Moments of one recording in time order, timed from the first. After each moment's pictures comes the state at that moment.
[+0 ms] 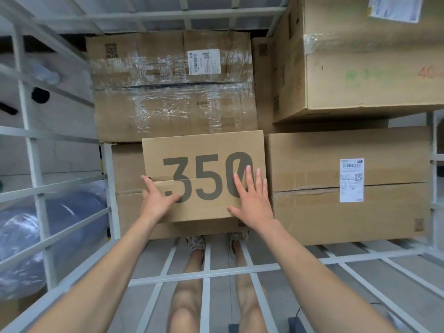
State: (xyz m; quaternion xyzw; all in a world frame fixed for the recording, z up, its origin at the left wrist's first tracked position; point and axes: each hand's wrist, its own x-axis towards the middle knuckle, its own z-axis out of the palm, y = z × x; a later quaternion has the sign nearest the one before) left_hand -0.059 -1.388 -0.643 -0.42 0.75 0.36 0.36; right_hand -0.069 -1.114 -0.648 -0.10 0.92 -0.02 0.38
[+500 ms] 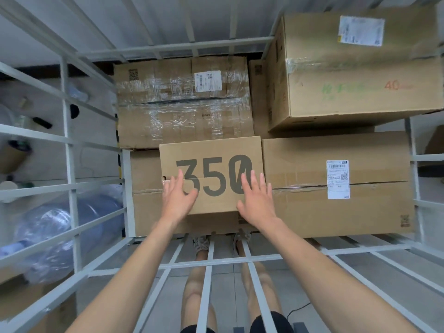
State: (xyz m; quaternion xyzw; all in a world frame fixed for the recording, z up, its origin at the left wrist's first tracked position) left_hand -0.054 -1.335 -0.560 -0.28 0.84 0.35 0.30; right_hand -0.069 -1.104 -0.575 -0.06 0.92 -0.08 0.38
